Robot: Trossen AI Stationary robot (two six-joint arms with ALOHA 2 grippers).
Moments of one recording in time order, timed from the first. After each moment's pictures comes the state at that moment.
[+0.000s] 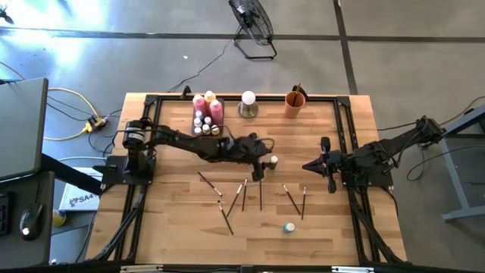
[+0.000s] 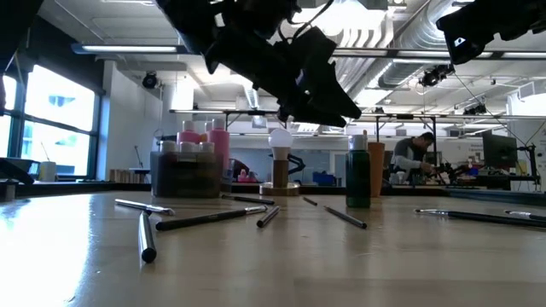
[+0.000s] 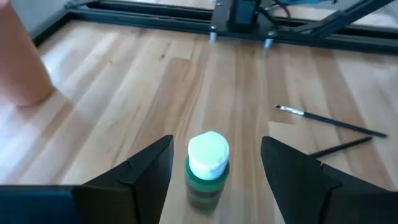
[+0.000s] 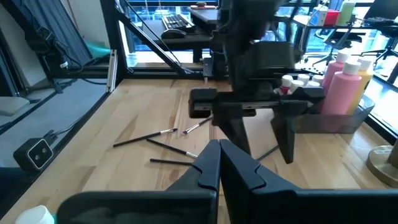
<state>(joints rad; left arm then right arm) 0.01 1.90 1.22 0.27 -0.11 -0.10 0.42 0.47 0.38 -0.10 0.38 0.11</state>
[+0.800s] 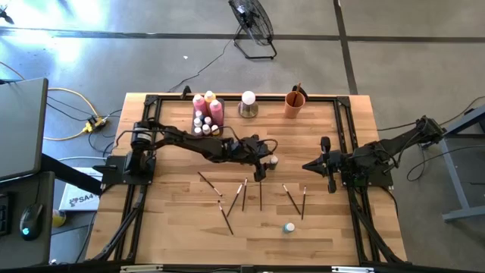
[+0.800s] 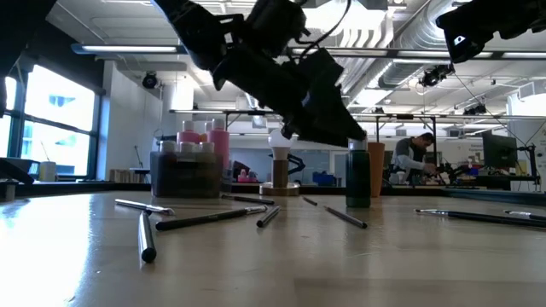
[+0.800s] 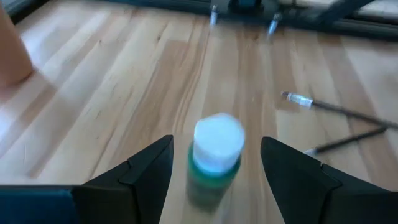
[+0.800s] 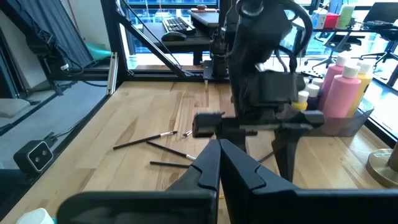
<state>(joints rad) 0.03 1.98 1.24 0.30 -0.07 -0.11 0.42 0.47 0.38 -0.09 0.38 0.10</state>
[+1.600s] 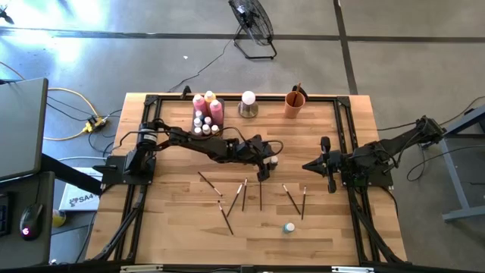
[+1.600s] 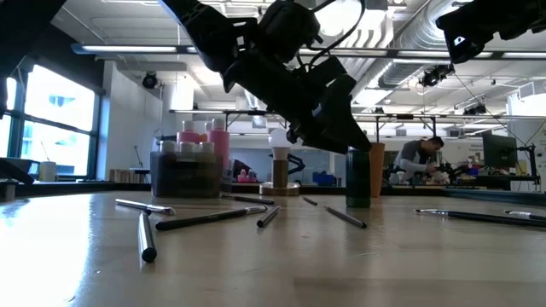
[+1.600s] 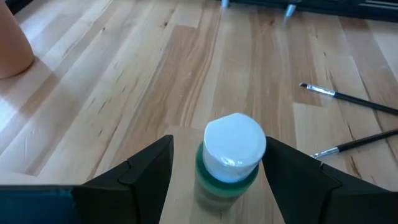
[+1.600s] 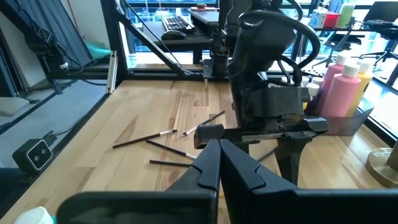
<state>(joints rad) 0.03 2.04 1.33 0.22 -0.11 -0.11 0.42 0.47 0.38 -0.09 0.38 0.10</state>
